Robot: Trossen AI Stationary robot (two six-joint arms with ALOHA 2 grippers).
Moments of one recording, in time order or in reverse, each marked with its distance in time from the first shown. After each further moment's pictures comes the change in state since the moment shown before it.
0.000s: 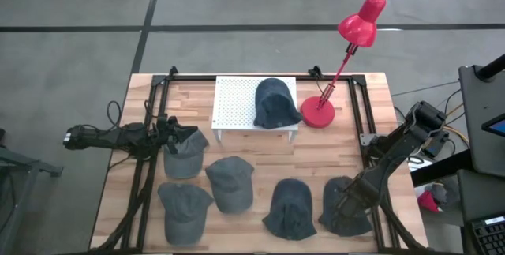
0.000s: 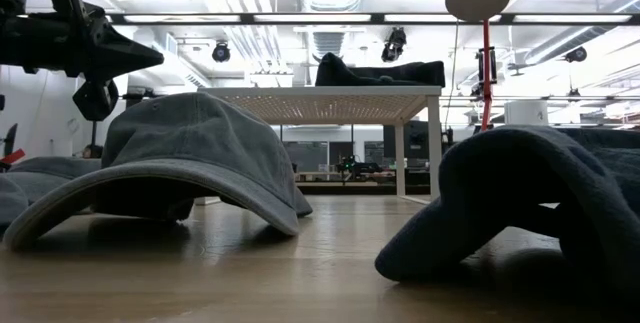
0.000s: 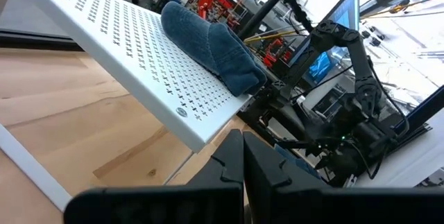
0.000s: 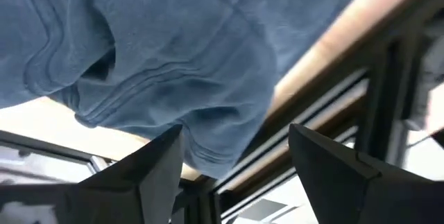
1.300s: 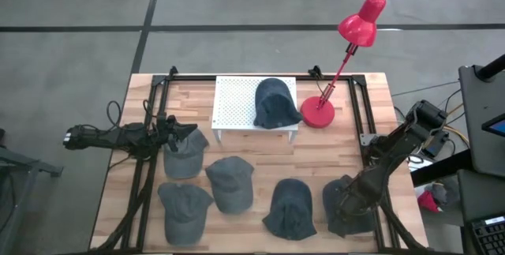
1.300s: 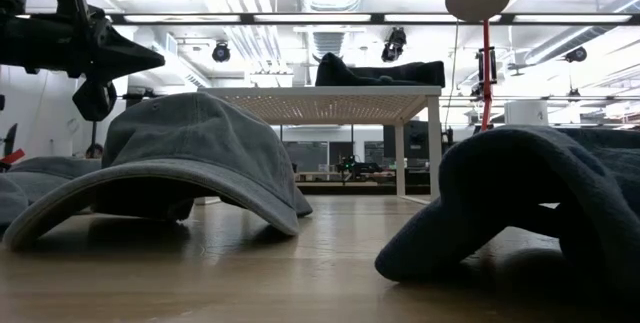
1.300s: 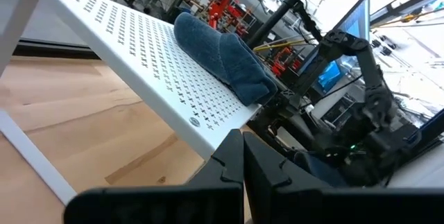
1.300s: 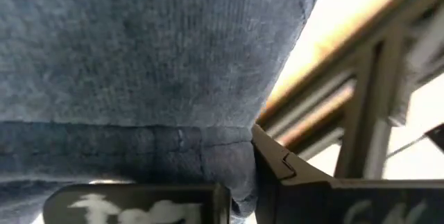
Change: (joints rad) left arm 0.000 0.000 -0.001 0.002 -0.050 -0.002; right arm -0.001 -0.030 0.028 -0.071 0.014 -0.024
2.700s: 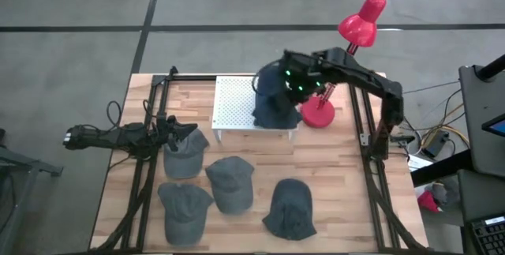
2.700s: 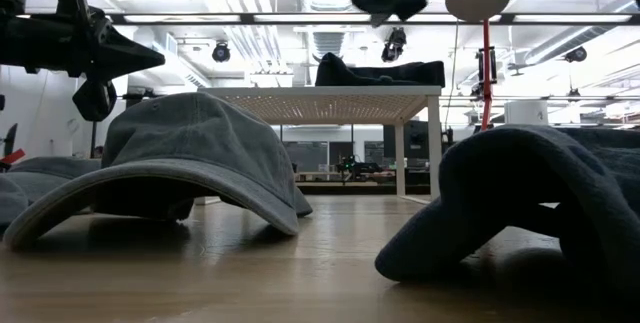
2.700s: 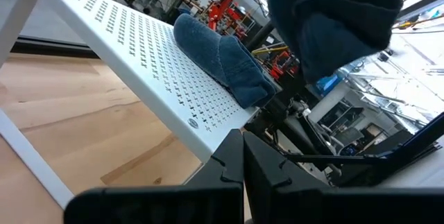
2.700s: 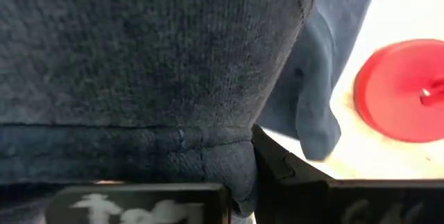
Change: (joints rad) left arm 0.000 0.000 -0.004 0.015 -0.003 -0.019; right arm -1.070 0.375 1.291 -0.509 0.347 -0.938
